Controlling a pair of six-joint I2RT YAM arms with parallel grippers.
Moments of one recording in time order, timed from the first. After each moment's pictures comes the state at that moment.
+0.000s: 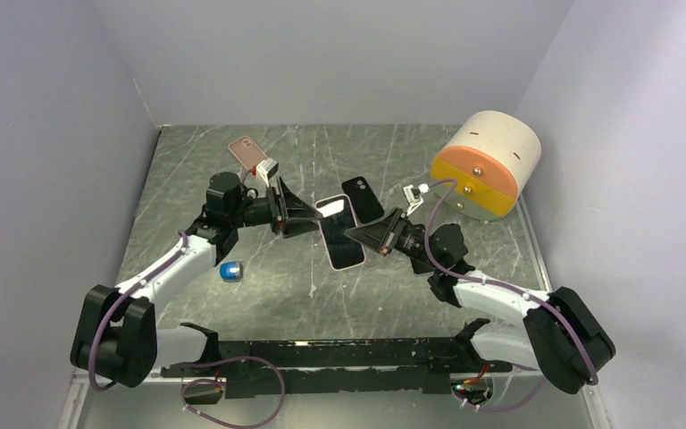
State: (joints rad) left arm -0.33 1.23 0.72 0.27 0.94 -1.16; right arm 0.59 1.16 0.34 1.03 -0.53 1.19
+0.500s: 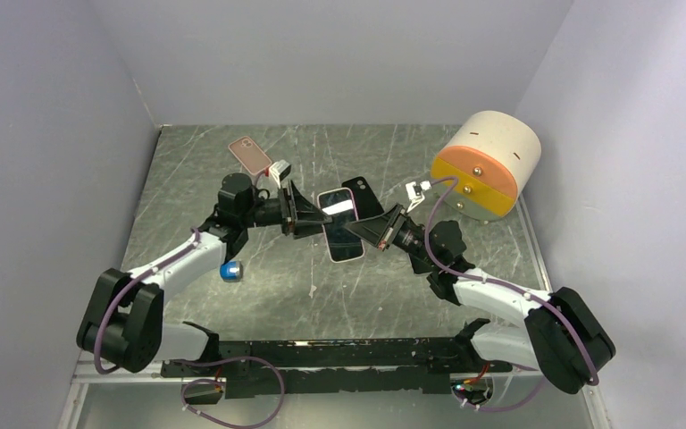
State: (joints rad) left arm -0.39 1.31 0.71 0.41 0.95 -1.23; right arm 0.60 1.16 0.37 0.96 -0.45 1.14
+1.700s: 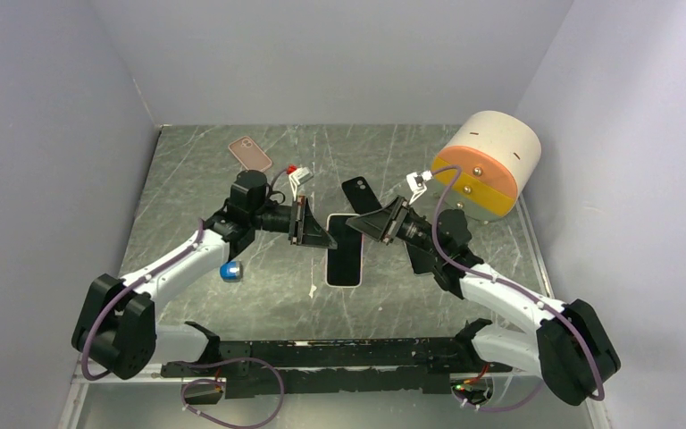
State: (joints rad) left arm -0.49 1.29 0.81 0.18 1.07 -0.81; right arm 0.56 1.09 0.46 0.76 -0.53 1.06
